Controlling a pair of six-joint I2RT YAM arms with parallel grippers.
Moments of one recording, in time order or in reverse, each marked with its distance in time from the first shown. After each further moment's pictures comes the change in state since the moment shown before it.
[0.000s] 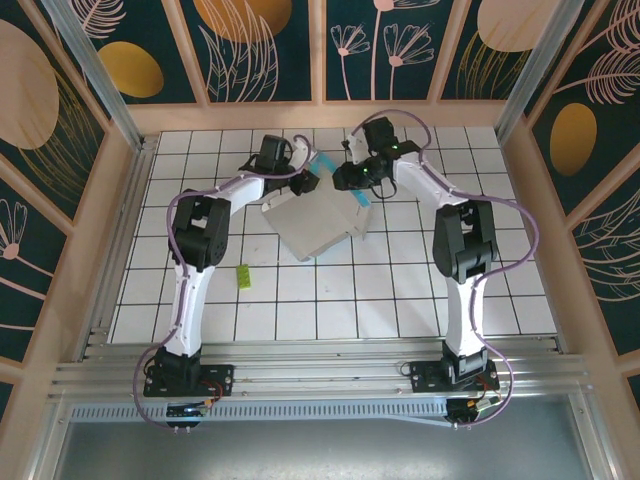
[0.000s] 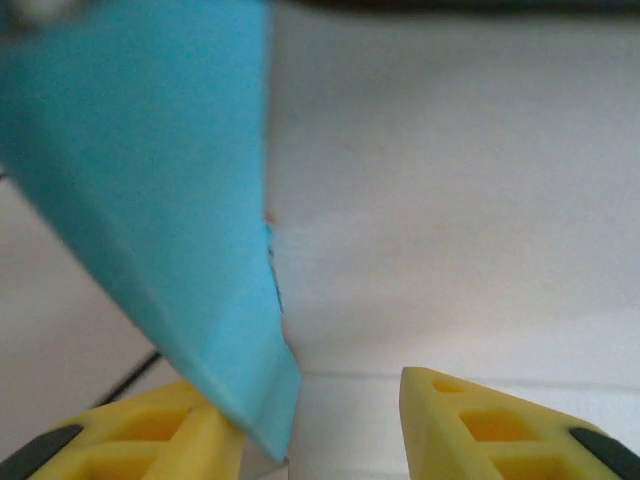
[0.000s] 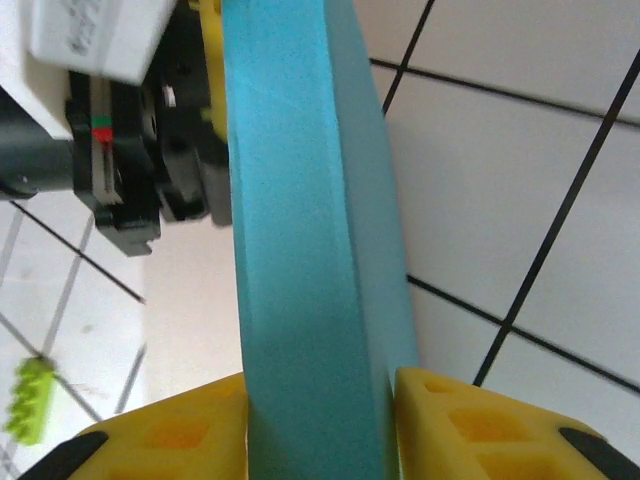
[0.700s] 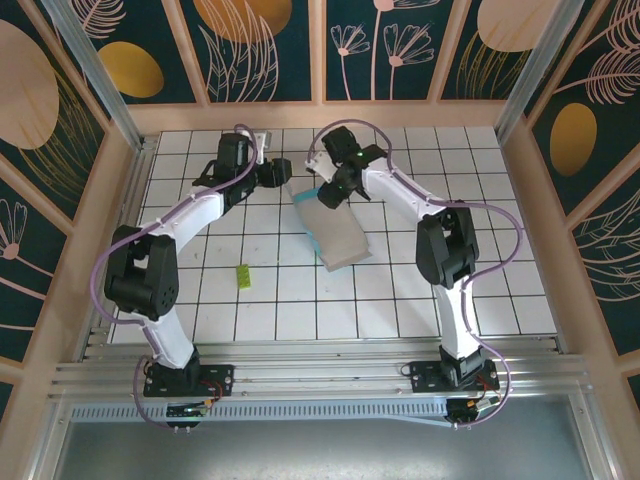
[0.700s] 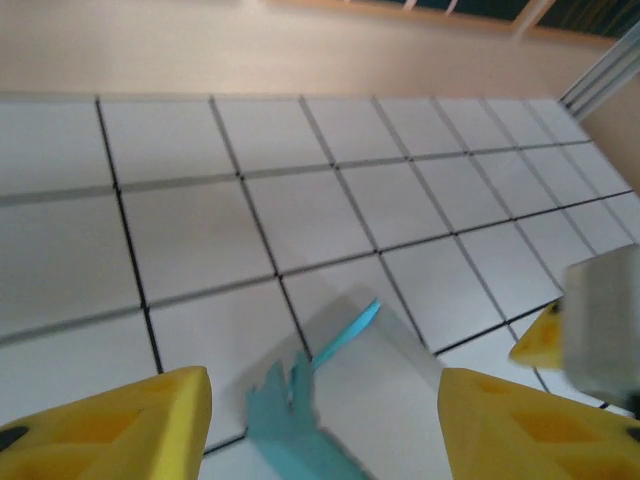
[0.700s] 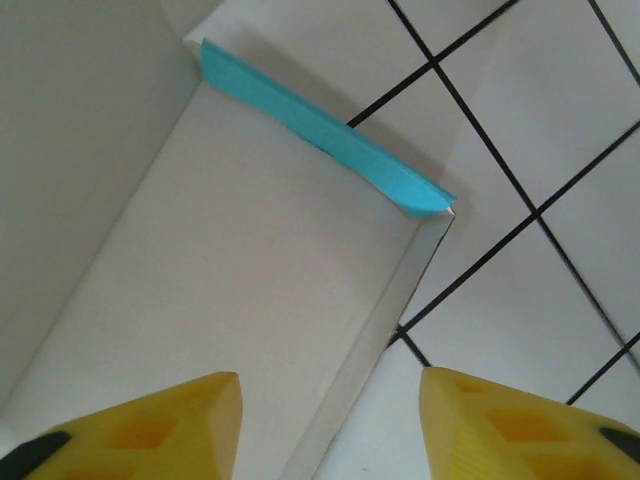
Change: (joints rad) left arm 0.045 -0.519 -0.351 -0.035 -0.165 -0.513; right arm 0.146 0.033 0.060 -0.110 0.344 -0.443
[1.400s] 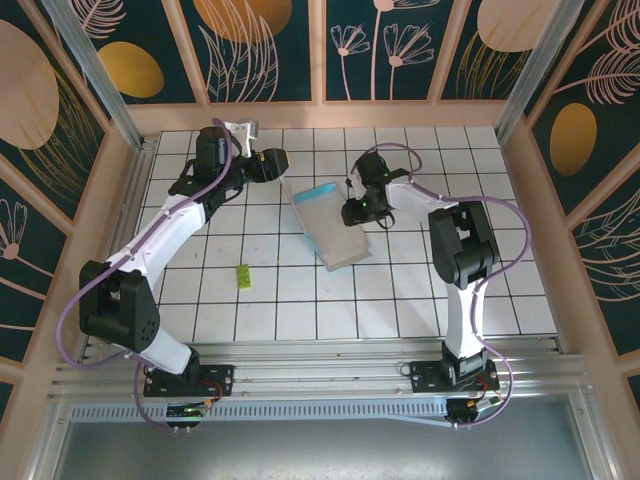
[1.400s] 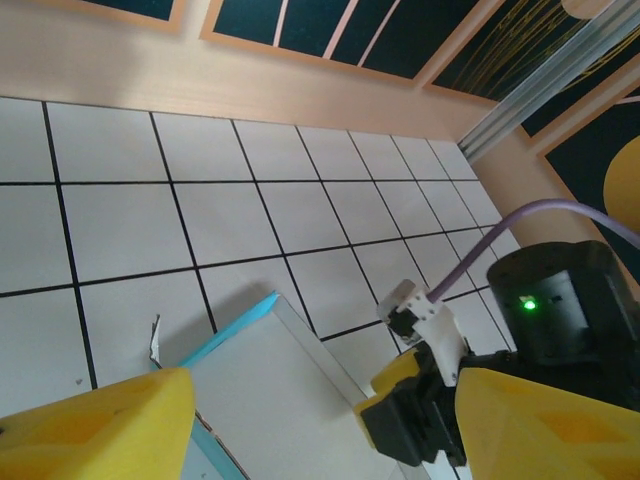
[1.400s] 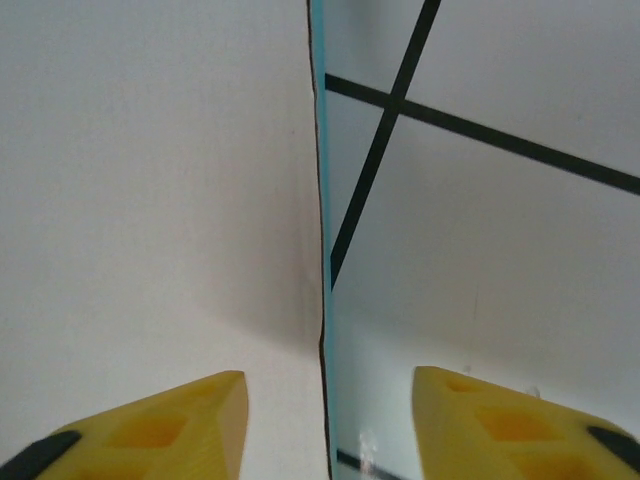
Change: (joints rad) left arm 0.003 -0.232 -0.031 -0.066 0.098 -0.119; right arm -0.125 -0.048 -0.389 0.201 -0.150 0.468
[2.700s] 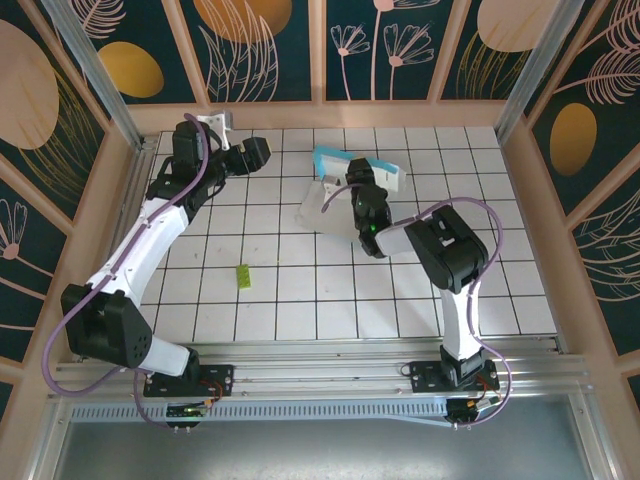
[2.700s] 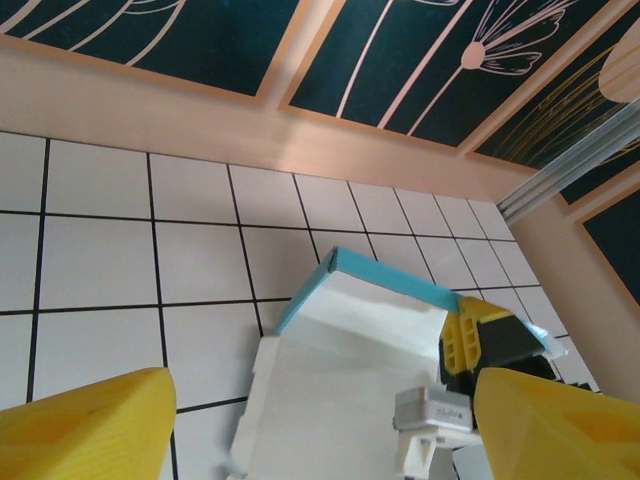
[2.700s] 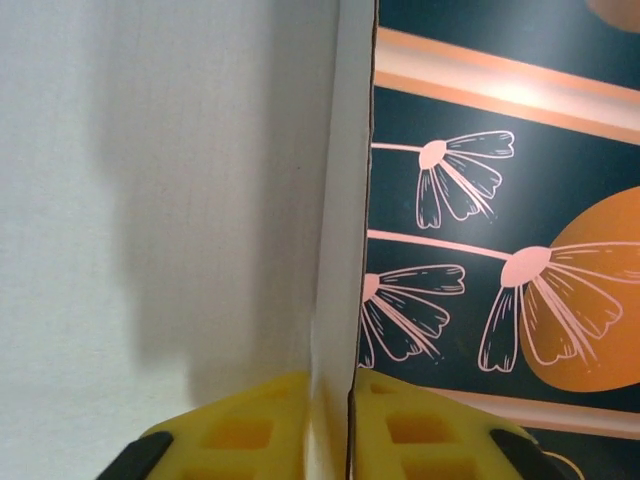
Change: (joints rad) left arm 0.058 -0.091 0.033 -0.086 -0.094 -0.031; right arm 0.136 -0.024 -0.549 1.825 0.607 -1.897
